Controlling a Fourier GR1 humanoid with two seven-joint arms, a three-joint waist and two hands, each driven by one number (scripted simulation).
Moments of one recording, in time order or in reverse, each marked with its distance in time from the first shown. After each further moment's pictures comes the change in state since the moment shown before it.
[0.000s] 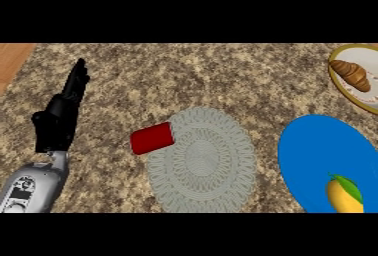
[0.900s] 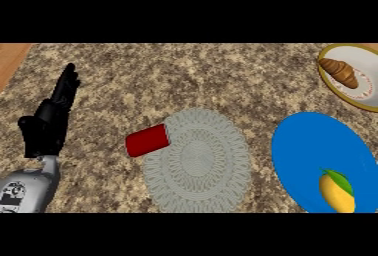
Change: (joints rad) left arm 0.044 0.007 0.048 -0.010 0.006 -0.026 -0.013; right arm 0.243 -0.096 -0.091 0.036 -0.124 0.429 -0.261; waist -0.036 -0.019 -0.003
